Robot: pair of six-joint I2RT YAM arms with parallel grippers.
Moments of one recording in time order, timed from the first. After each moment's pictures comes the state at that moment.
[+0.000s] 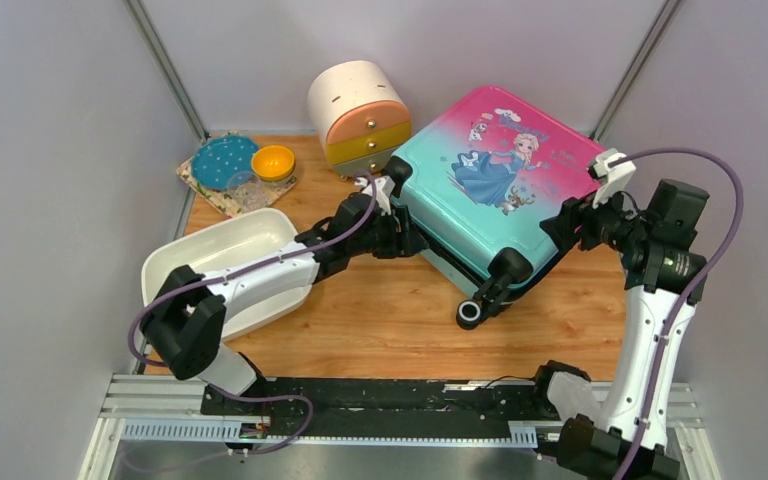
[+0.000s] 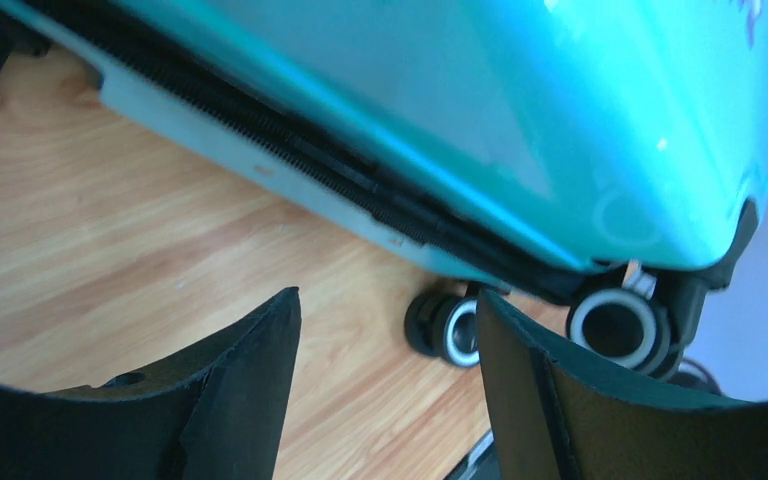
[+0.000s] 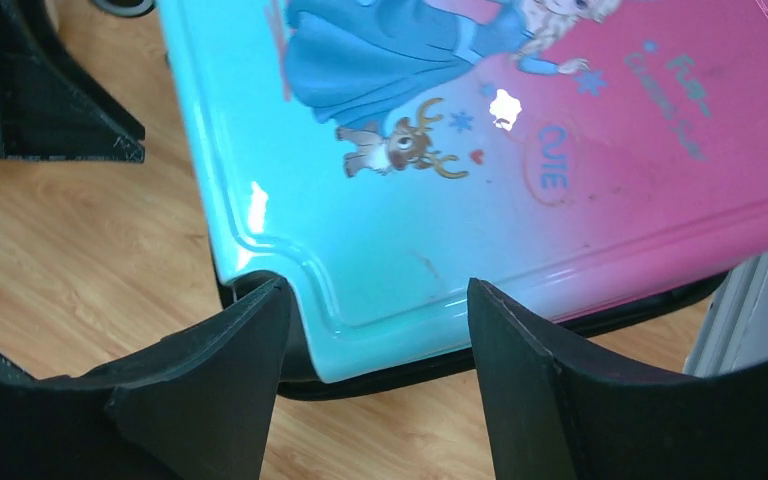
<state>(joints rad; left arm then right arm) -0.76 1.48 0.95 0.03 0.17 -0.71 -0.32 0.92 1.27 -0.93 -0.80 -0.47</state>
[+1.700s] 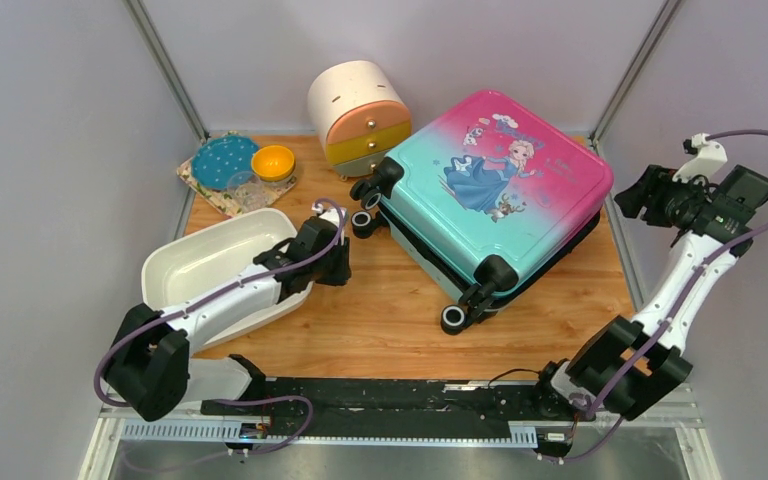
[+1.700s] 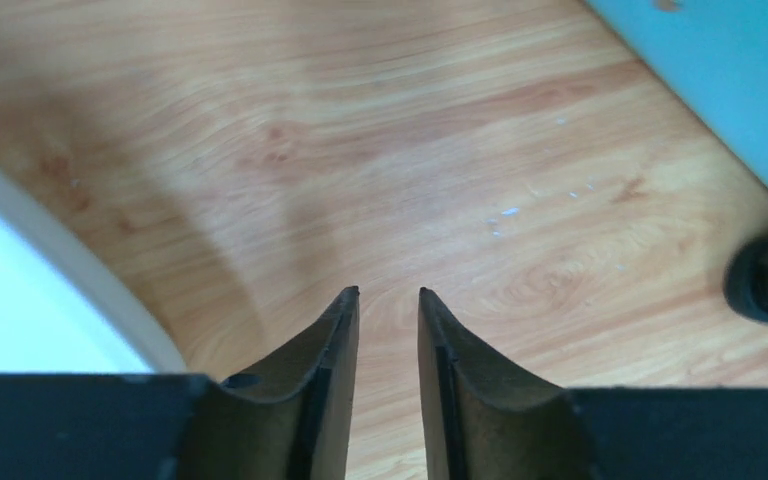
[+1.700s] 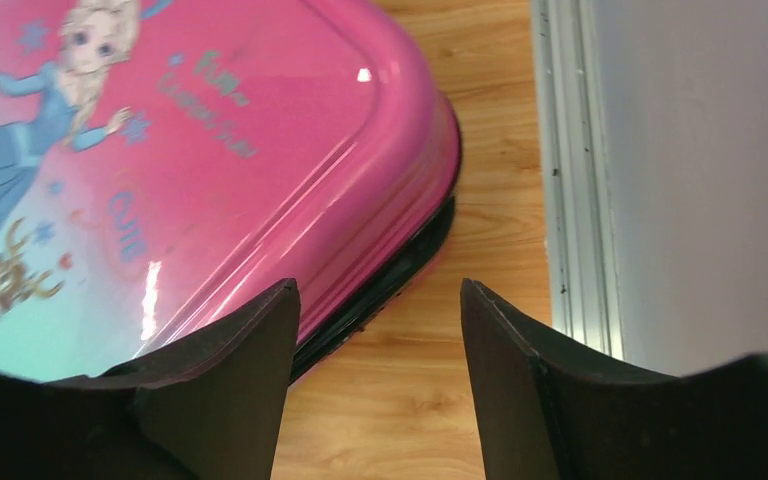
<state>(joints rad) -0.63 1.28 0.75 -0.33 -0.10 -0.42 -0.74 1.26 1.34 -0.73 -0.79 -0.27</state>
